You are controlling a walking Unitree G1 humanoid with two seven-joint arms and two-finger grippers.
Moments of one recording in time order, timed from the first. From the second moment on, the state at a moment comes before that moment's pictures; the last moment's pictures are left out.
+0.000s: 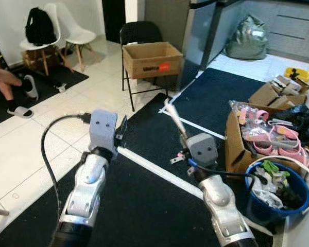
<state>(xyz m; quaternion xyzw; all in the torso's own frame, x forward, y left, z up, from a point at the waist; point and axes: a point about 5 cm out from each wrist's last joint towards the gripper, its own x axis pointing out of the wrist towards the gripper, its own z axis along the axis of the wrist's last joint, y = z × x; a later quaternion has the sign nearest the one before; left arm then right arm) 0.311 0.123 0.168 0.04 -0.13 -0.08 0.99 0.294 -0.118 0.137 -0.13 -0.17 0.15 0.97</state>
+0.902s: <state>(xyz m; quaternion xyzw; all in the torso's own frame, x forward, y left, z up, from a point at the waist) 0.306 0.122 0.155 0.01 -0.10 -0.07 0.99 0.293 -0.116 0.131 -0.13 -0.14 0.16 0.97</state>
